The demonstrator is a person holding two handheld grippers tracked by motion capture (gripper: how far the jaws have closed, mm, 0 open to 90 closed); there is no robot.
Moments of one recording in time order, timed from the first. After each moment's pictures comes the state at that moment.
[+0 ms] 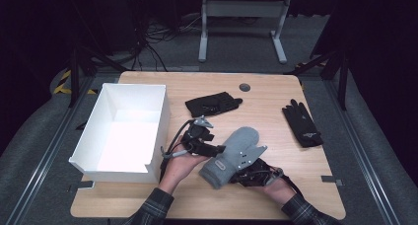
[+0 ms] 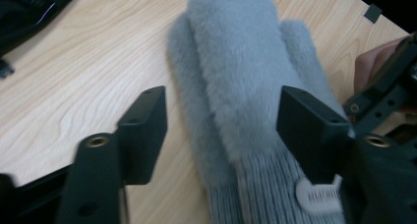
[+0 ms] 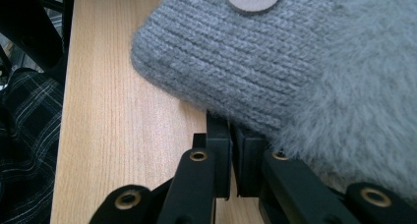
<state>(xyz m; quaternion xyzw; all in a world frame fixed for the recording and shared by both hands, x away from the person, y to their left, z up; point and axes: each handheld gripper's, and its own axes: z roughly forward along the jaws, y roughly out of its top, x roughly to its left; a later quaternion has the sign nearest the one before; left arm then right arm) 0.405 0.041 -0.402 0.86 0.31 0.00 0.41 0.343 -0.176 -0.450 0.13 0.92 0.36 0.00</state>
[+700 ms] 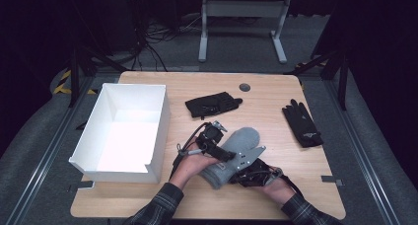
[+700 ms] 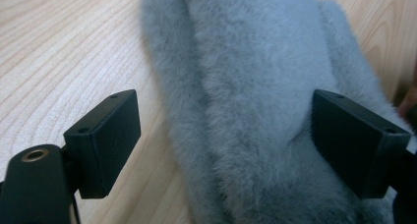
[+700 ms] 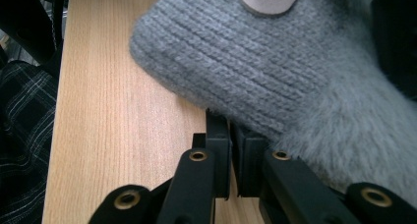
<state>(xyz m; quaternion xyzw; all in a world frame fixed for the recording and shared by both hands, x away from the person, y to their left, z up) 0.426 0.002 -0.442 0.89 0.29 -0.02 0.36 0.343 -0.175 -0.452 0.13 0.93 0.35 0.00</state>
